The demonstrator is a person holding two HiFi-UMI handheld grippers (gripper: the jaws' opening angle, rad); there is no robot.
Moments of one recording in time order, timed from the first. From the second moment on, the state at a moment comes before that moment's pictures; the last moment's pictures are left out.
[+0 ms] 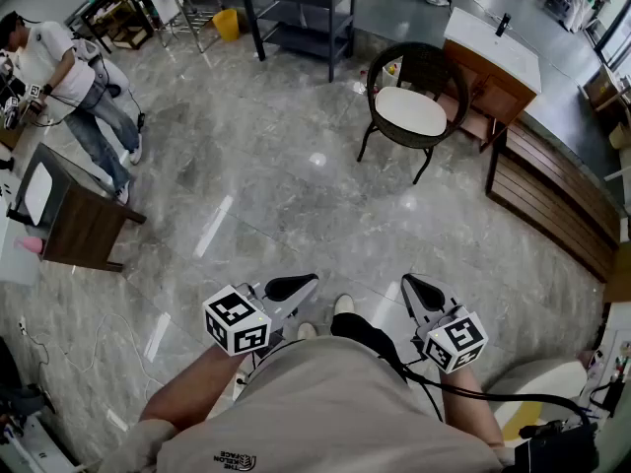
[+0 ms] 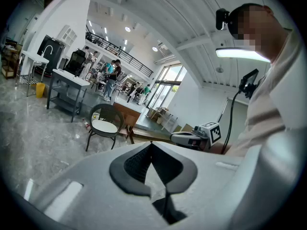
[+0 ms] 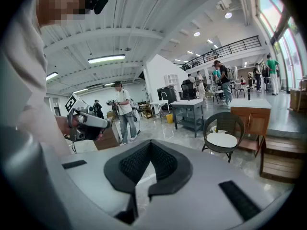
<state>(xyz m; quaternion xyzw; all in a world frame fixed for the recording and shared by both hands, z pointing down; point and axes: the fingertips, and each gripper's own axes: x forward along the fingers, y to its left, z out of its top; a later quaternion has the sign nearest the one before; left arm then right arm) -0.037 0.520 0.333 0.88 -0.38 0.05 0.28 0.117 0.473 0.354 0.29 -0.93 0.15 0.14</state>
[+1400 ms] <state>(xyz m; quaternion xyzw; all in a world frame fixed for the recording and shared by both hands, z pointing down) -0.120 0.088 0.349 0.92 -0.25 0.09 0.27 0.067 0.035 0.470 0.46 -0.82 0.35 0.07</state>
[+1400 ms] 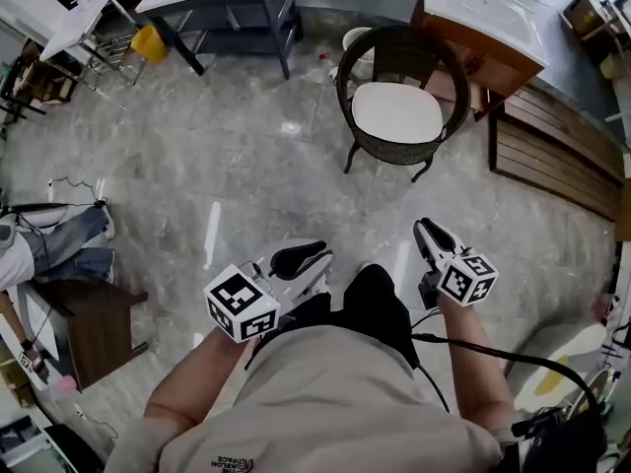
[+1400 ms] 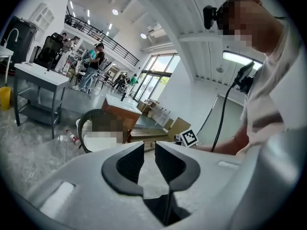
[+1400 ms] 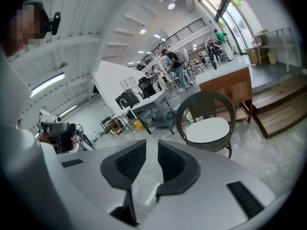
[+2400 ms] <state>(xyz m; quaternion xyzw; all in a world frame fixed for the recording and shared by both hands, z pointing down) 0.040 -0.226 0.474 0.90 -0.24 0.17 0.33 0.201 -0.295 0.894 0.53 -0.51 0.67 -0.09</state>
